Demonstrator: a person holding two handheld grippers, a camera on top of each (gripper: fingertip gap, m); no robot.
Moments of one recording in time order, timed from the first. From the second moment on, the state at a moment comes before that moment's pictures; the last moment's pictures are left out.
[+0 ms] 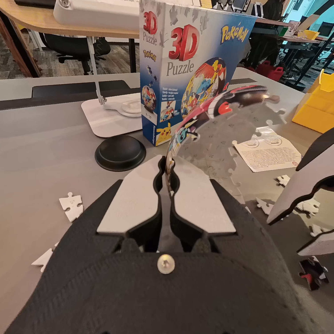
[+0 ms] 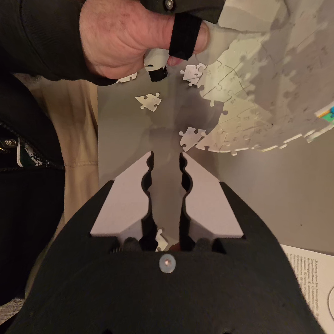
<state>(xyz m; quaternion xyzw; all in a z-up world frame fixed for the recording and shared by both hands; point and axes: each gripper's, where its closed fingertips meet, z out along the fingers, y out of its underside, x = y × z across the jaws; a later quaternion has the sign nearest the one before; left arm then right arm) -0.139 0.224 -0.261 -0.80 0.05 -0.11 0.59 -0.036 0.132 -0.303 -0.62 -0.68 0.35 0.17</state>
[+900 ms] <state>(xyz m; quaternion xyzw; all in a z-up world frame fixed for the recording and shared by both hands) -0.150 0.224 -0.236 -0.75 0.02 -0.20 0.64 -0.033 0.138 -0.310 -0.63 -0.67 0.35 0.16</state>
